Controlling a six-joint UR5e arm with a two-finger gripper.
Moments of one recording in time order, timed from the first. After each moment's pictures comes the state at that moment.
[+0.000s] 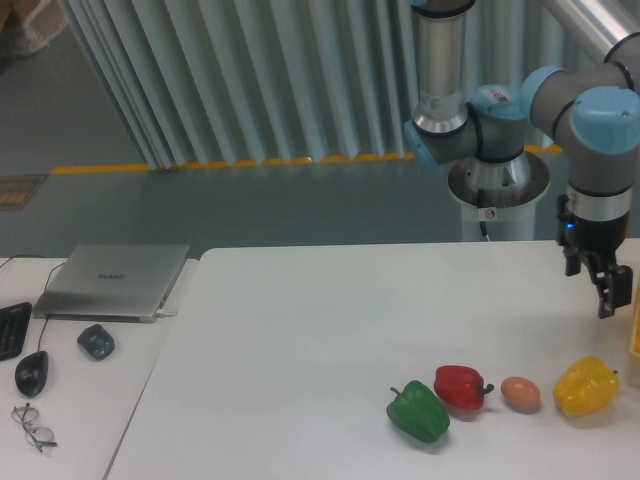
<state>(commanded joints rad) 2.43 -1.81 -1.57 -1.28 1.57 1.35</state>
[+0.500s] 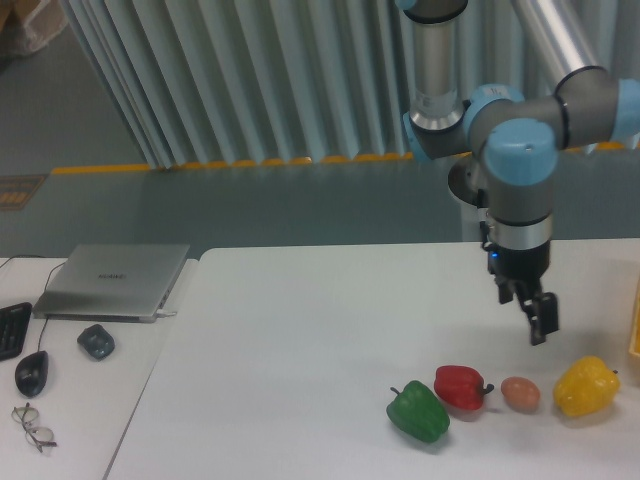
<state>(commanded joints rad) 2.26 -1.86 -1.52 -1.22 1.64 1.50</state>
